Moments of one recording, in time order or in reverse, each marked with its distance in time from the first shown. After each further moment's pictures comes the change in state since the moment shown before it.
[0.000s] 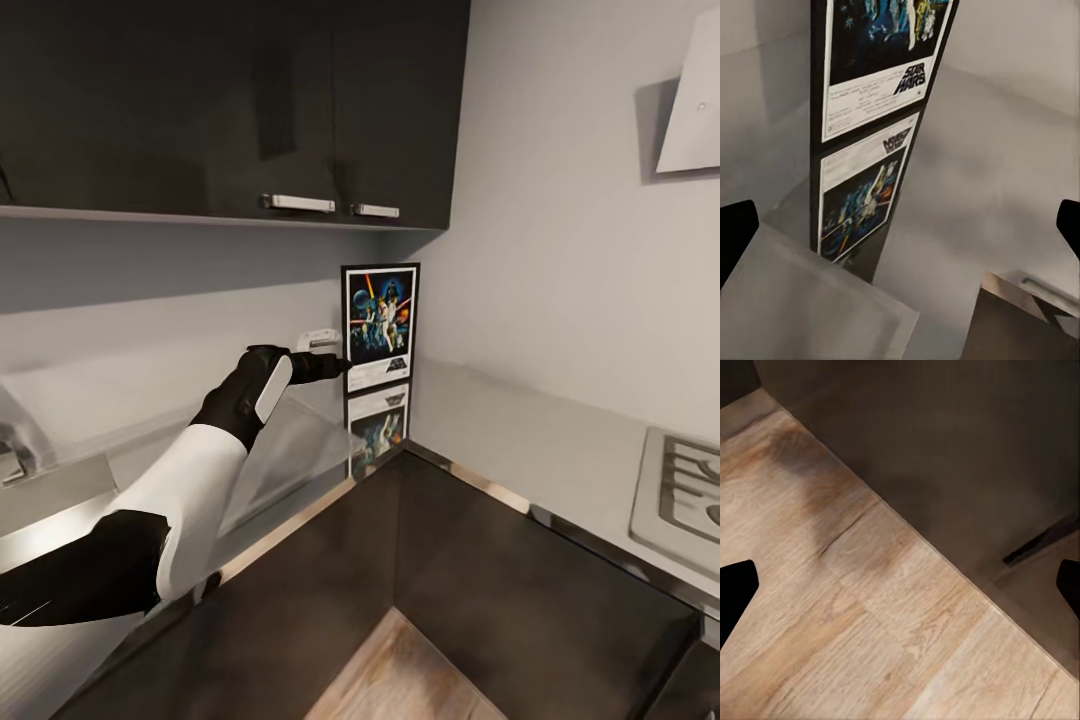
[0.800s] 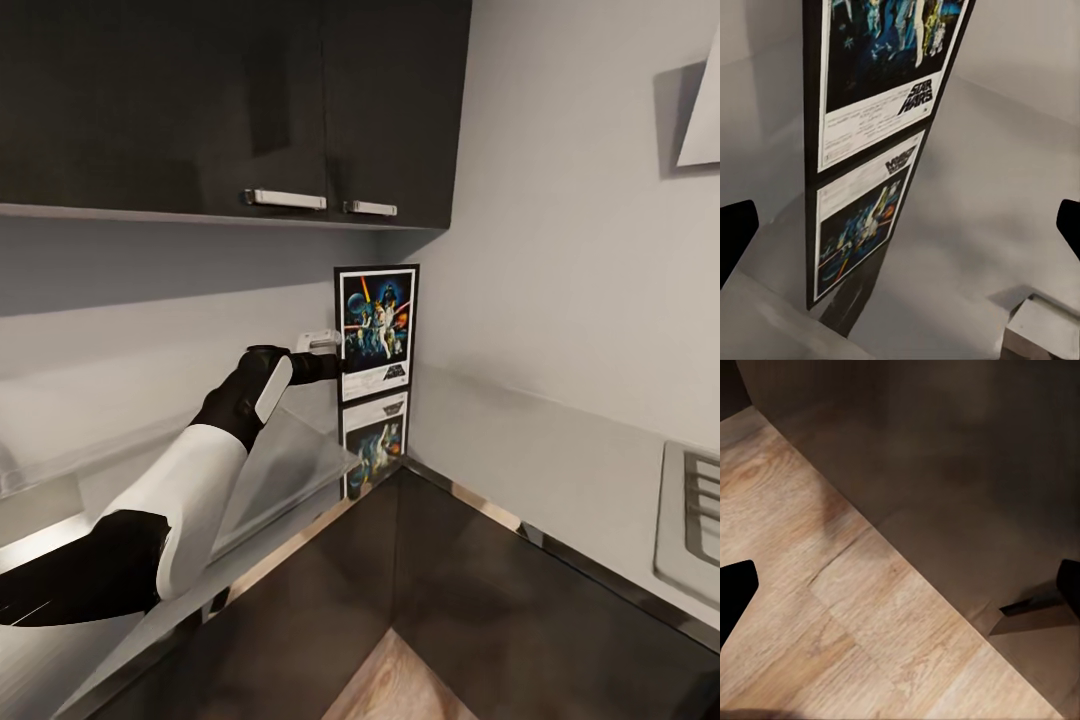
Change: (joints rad) left arm 0.000 0.000 0.000 0.004 0.001 0.000 0.000; right arm 0.000 0.001 0.000 0.004 0.024 0.000 -0.001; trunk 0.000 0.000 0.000
